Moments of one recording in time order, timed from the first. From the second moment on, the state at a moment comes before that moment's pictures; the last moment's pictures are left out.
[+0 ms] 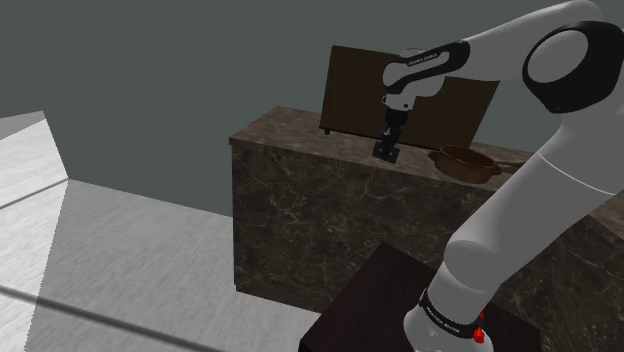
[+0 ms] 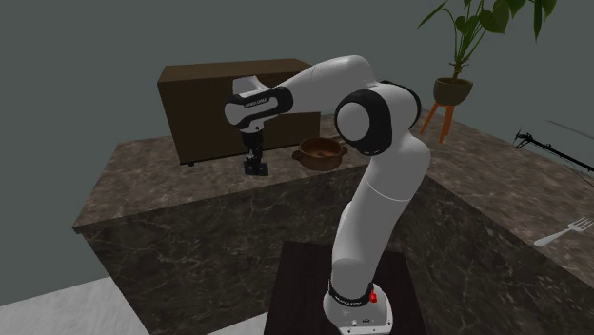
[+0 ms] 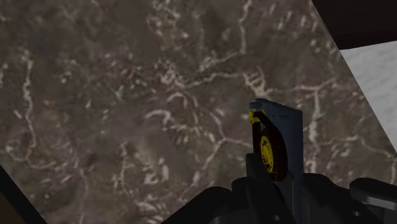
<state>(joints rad) -0.19 -0.22 -0.49 -2.15 -0.11 1.89 -0.63</state>
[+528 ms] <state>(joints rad) -0.19 -0.23 -0.49 -2.14 -0.11 1.87 -0.63</state>
